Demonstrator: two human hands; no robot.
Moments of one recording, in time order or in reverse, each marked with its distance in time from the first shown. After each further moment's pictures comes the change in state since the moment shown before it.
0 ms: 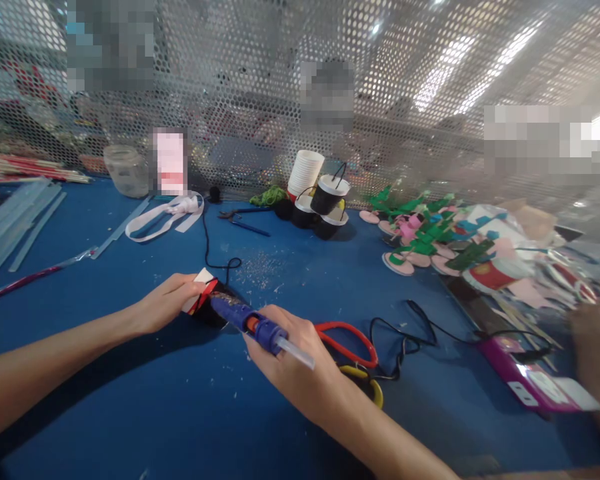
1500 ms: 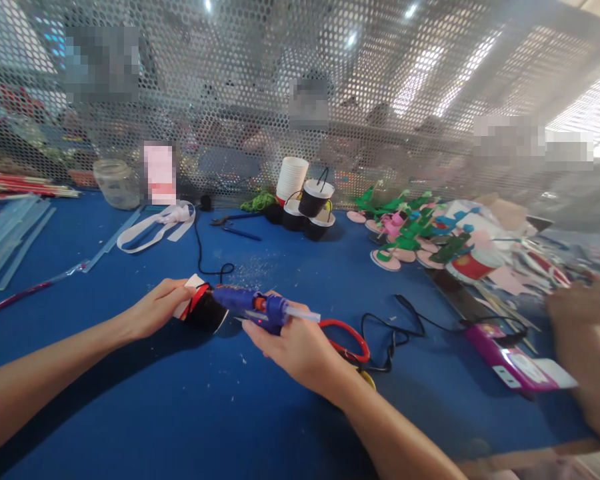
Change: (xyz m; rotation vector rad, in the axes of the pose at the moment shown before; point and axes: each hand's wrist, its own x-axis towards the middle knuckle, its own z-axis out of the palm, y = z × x) left_hand 0.002 0.001 -0.005 0.029 0.016 -0.032; right_hand 0.010 0.007 -0.007 0.344 -0.103 0.243
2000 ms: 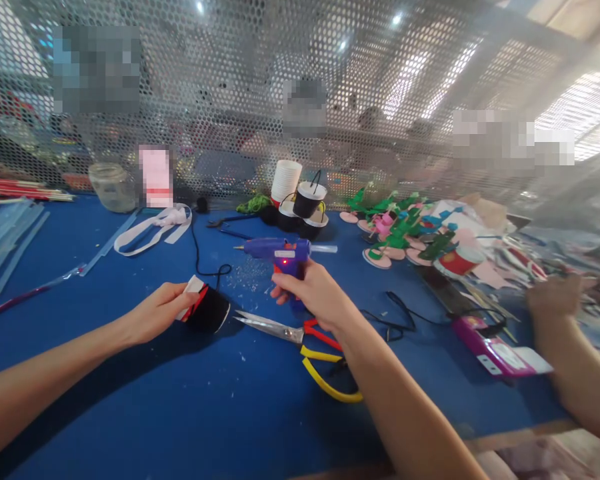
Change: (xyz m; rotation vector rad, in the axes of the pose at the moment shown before) left_hand -0.005 0.001 0.002 0.042 -0.007 0.011; right_hand 0.035 0.006 -0.037 0.156 0.103 0.071
